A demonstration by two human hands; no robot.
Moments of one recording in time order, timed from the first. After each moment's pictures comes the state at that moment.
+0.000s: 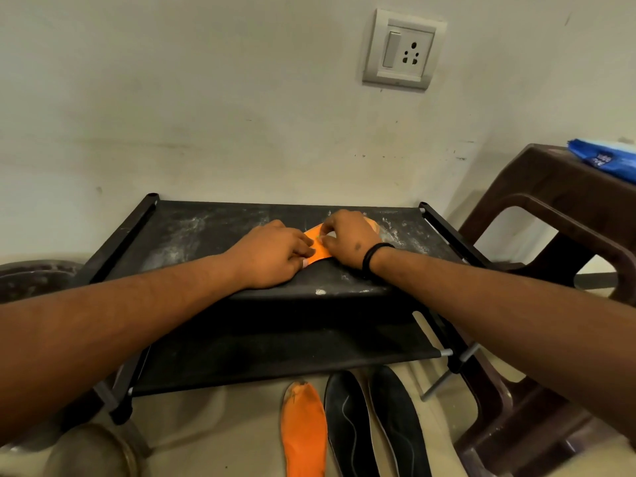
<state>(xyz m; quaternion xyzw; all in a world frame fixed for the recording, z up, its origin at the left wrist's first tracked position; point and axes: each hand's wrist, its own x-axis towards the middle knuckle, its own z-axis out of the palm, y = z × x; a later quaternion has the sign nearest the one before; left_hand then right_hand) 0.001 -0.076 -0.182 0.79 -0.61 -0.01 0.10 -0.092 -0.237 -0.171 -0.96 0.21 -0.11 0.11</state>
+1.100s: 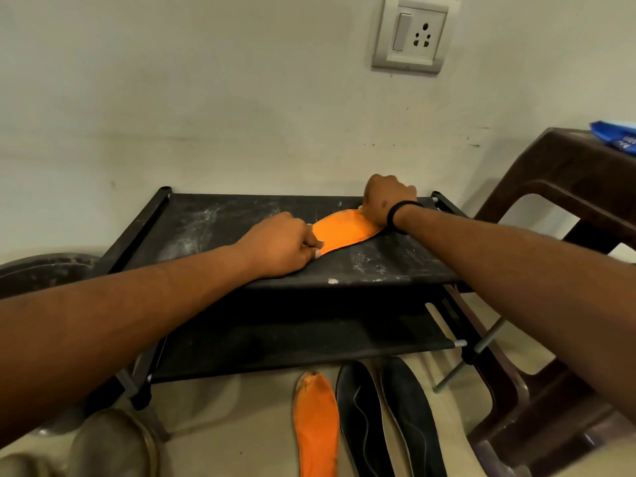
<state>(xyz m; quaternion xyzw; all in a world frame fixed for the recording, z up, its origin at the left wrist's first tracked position) -0.010 -0.070 -0.171 0.80 -0.58 -0.03 0.15 -0.079 -0.283 -0.146 -0.93 0.34 -0.09 0.01</state>
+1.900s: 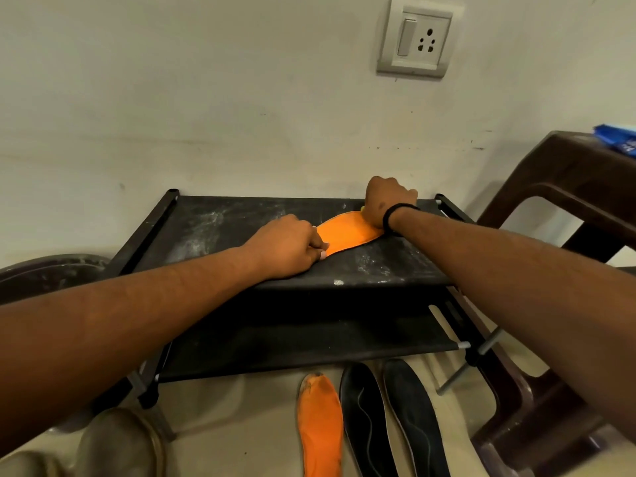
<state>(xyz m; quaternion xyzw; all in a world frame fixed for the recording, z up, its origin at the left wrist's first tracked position) -0.016 -0.068 -0.167 0.81 -0.57 -0.03 0.15 -0.076 -0.271 -0.142 -0.93 0.36 -0.10 0.00</state>
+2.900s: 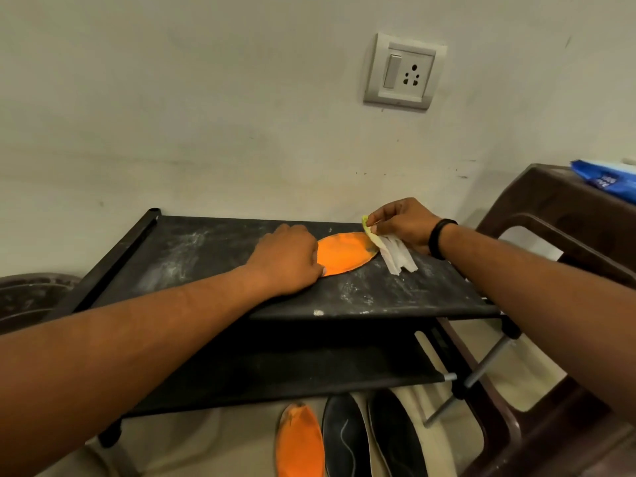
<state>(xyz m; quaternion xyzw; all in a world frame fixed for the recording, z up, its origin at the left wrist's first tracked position) -0.019 -0.103 -0.168 0.85 -0.51 0.04 0.15 -0.123 -0.327 -0.127 -0.84 0.29 -0.14 0.44</state>
